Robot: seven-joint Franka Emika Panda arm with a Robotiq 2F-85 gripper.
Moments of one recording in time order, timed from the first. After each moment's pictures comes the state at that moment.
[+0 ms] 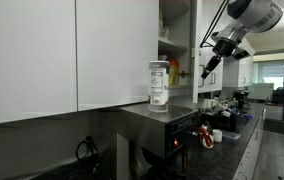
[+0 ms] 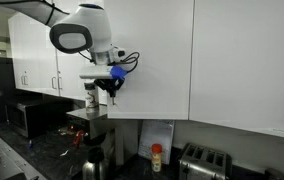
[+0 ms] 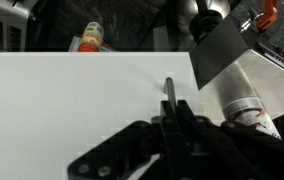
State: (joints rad) arm -0.03 -0.52 -0.28 -2.51 0.39 2.33 -1.19
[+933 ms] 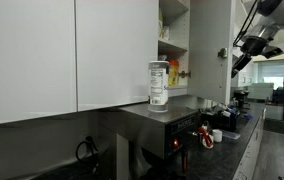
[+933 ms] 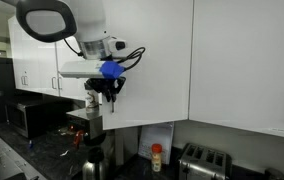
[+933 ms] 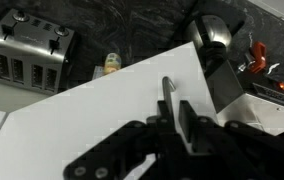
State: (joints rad) arm -0.12 -0.66 -0.47 -2.54 0.22 2.19 -1.22
